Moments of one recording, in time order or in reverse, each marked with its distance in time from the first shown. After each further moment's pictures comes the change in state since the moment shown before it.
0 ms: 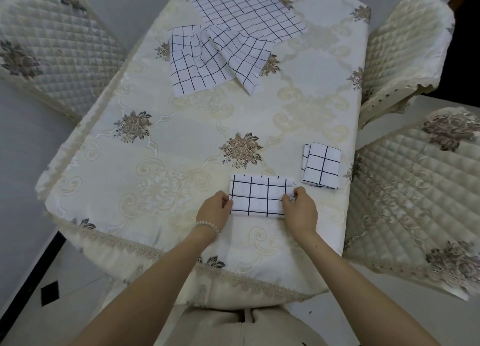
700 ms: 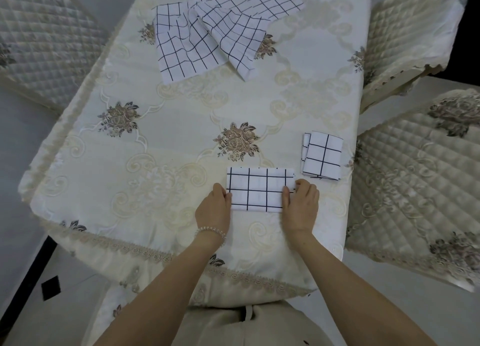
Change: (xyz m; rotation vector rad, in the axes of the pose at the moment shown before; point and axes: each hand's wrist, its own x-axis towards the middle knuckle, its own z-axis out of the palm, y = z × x) left_hand -0.001 0.001 0.020 0.344 0.188 0.049; right_hand 0.001 0.022 0.030 -0.174 0.319 -0.166
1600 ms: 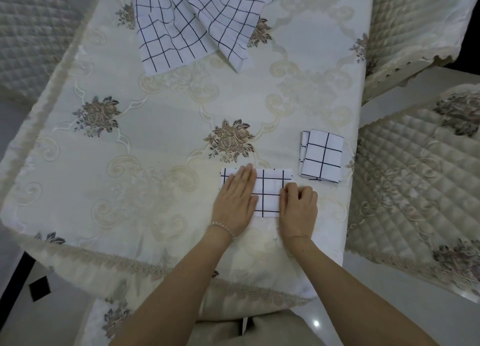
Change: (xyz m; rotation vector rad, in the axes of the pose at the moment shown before) left_hand 0.031 0.024 0.042 0.216 -0.031 0.604; right_hand 0.003 0.002 0.002 -0.145 -0.020 -0.119
